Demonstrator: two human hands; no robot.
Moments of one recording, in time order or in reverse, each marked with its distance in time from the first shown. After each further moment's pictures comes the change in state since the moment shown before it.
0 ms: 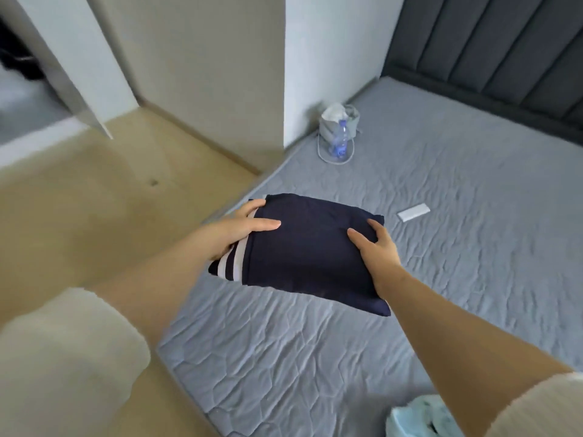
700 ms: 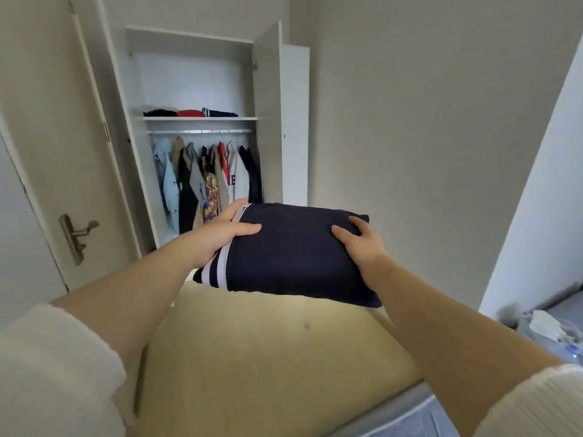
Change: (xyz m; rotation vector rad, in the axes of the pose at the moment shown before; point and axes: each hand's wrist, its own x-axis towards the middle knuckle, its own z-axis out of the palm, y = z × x) left_hand -0.258 0.076 -0.504 -0.206 0.655 0.438; right_hand -0.155 -0.365 0.445 0.033 -0.518 -0.607
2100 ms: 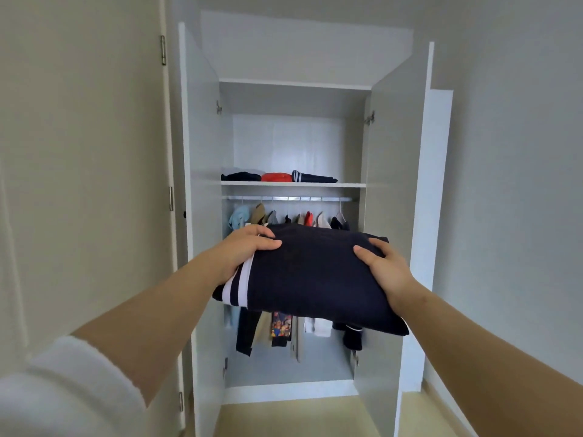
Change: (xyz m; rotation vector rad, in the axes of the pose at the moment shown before) left_hand 0.557 0.030 -0.343 0.075 0.388 0.094; right_hand 0.594 -0.070 0.414 0.125 -0.259 -0.219
